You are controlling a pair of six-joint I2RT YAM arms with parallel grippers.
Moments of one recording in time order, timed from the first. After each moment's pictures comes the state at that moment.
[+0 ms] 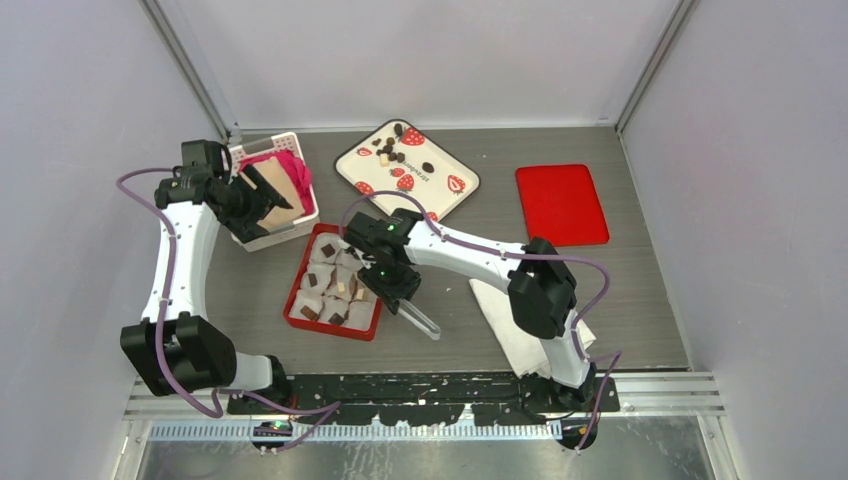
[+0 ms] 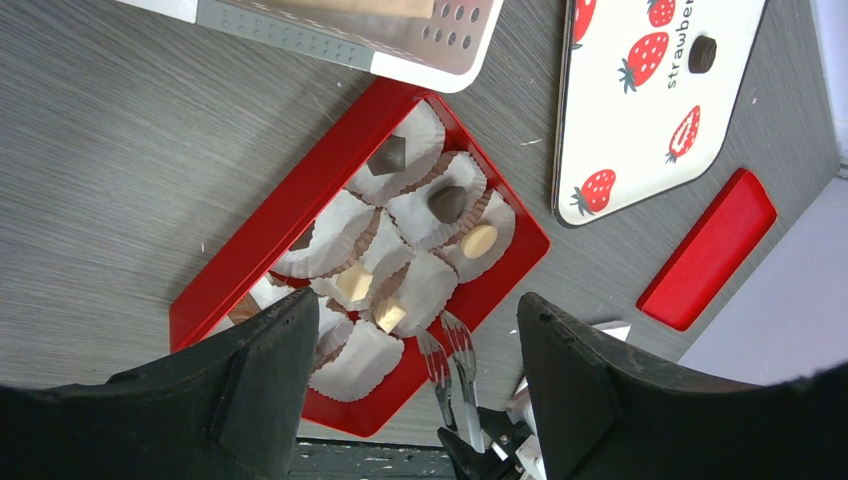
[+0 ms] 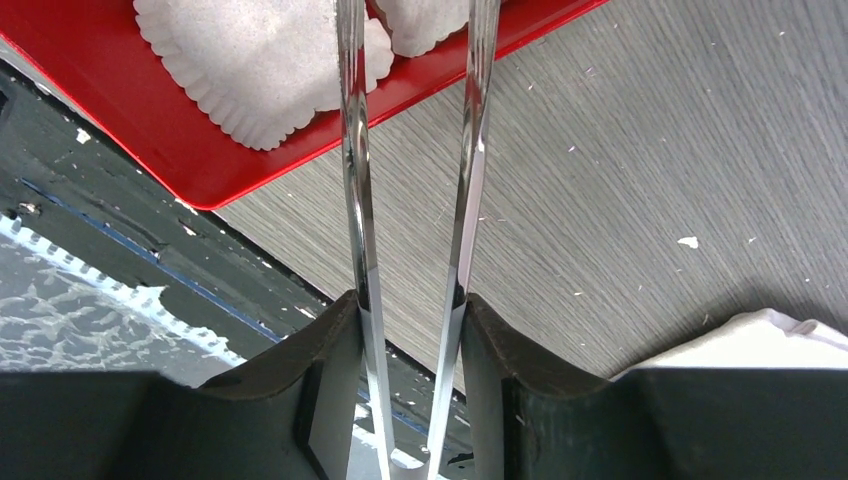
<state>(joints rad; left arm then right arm) 0.17 1.37 1.38 -1.02 0.23 -0.65 1.05 2.02 1.76 -1.12 -0.08 0.22</state>
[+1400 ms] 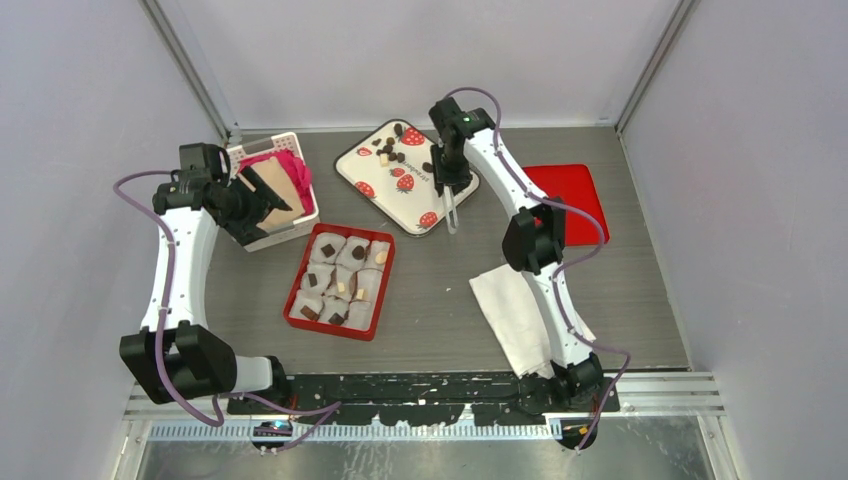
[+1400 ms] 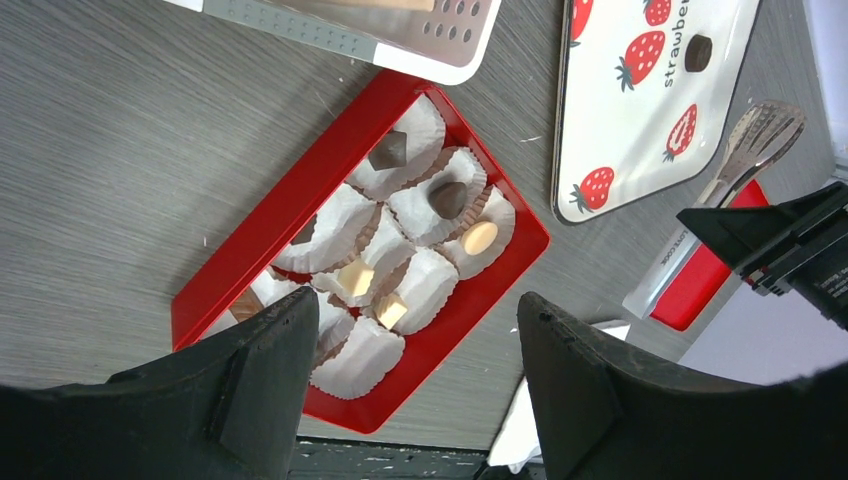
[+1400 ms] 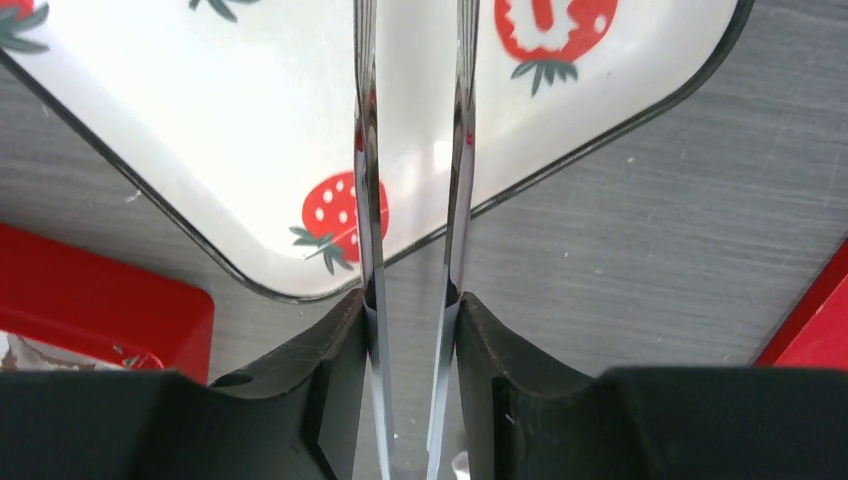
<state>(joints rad) 0.17 1.33 1.36 -1.02 0.23 -0.66 0.48 2.47 2.55 -1.29 0.02 0.32</state>
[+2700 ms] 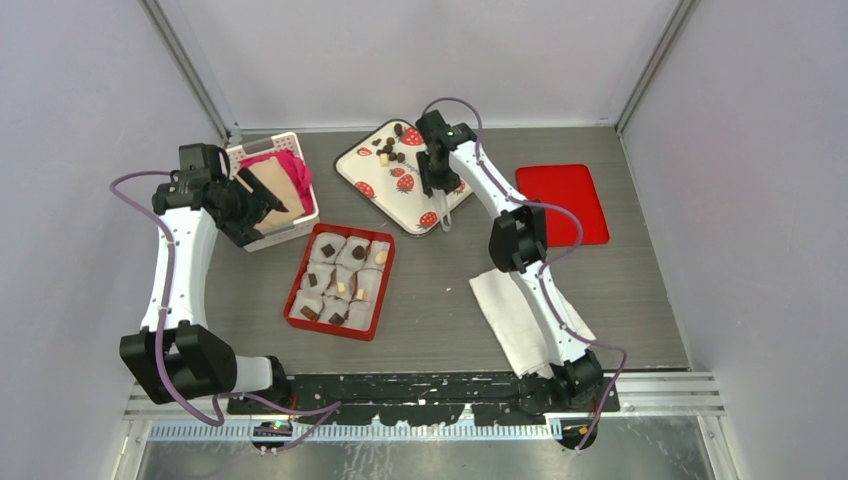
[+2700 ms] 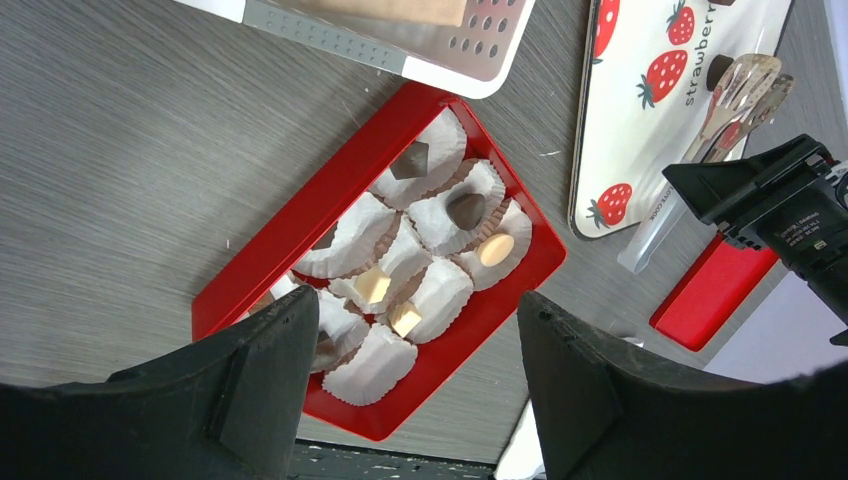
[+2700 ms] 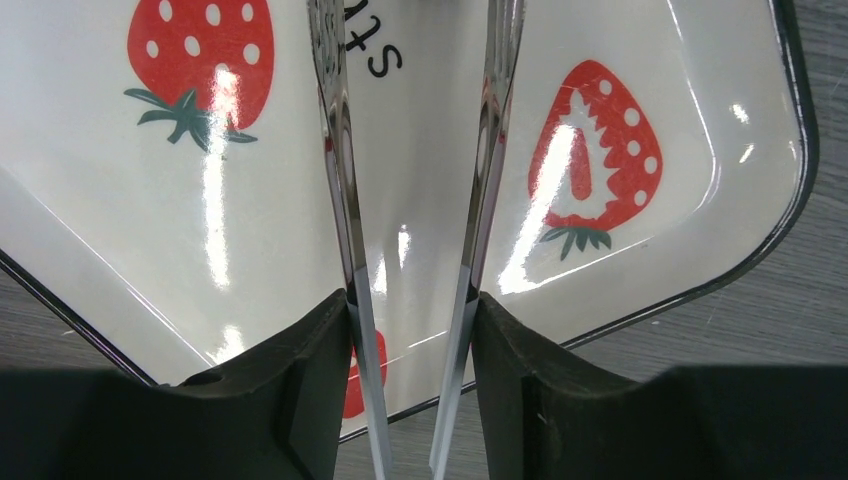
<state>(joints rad) 0.18 1.33 1.36 -1.03 0.18 -0.66 0.50 2.66 2.68 -1.15 0.09 0.24</state>
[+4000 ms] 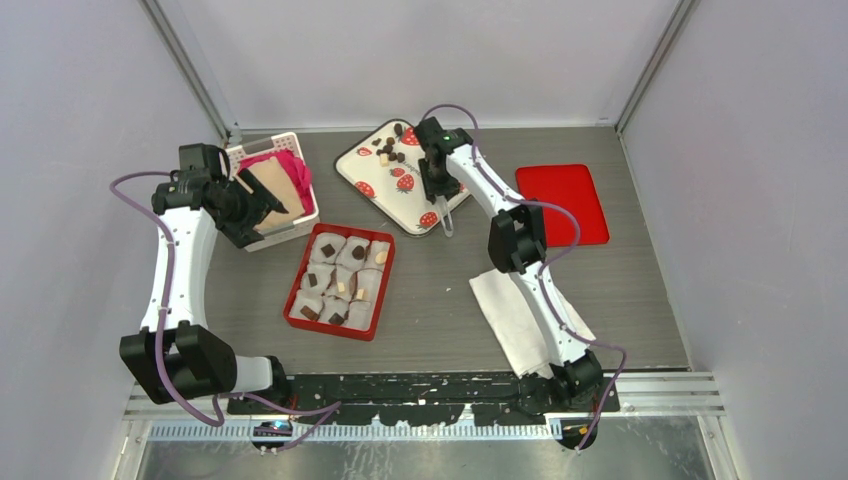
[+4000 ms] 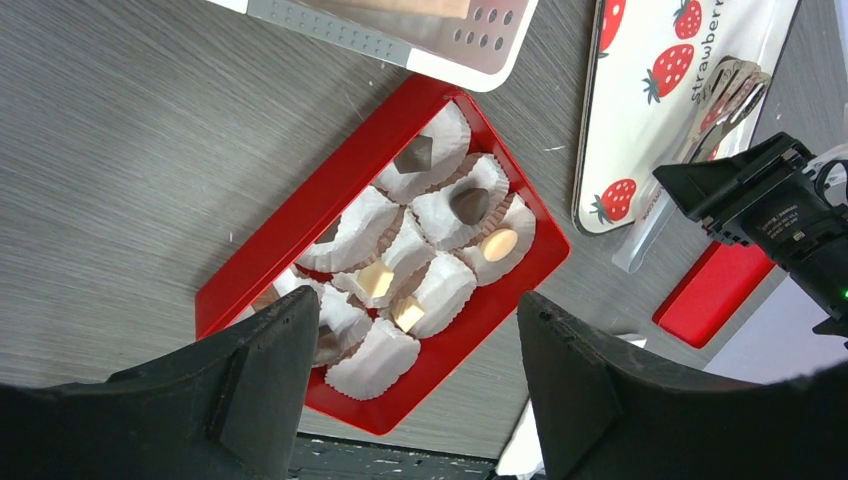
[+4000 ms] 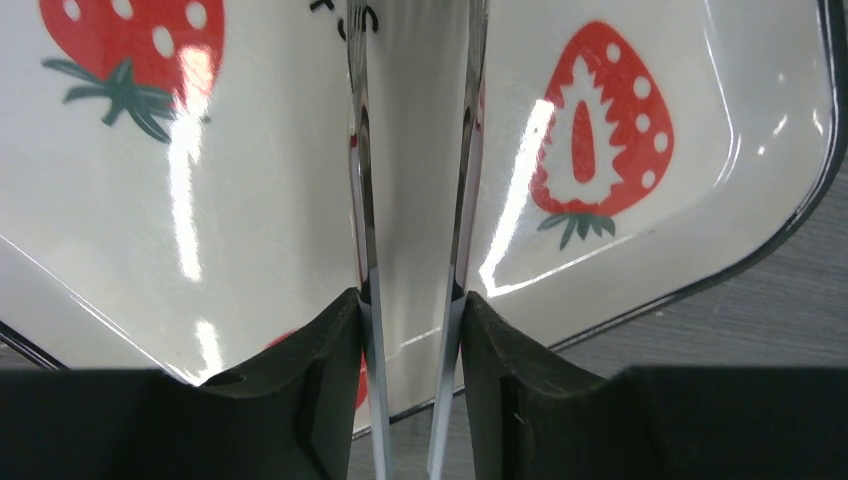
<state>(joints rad) 0.18 1.33 1.37 -1.05 0.18 -0.65 0.51 2.67 2.63 -1.14 0.13 0.24</state>
